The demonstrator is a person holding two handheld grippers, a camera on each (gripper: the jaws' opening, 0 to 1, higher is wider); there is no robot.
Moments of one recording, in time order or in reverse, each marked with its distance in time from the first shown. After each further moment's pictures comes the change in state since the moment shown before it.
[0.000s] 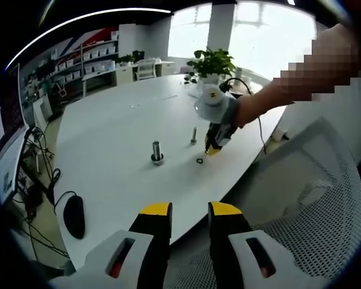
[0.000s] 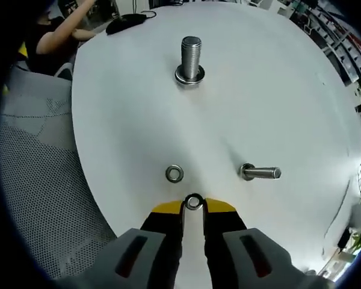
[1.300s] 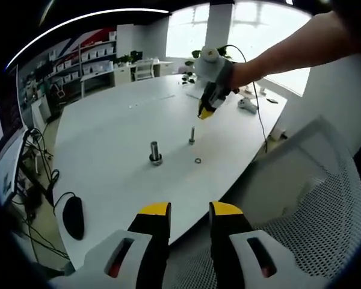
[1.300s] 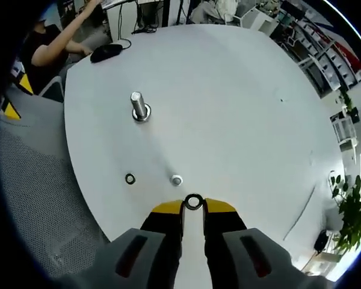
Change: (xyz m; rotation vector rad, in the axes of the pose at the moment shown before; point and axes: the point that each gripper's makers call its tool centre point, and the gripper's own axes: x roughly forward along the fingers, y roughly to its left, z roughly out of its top) left arm 0.001 -0.001 -0.002 0.006 -0.001 -0.008; right arm -0.070 -0.077 0.028 -0.034 -0.076 -0.130
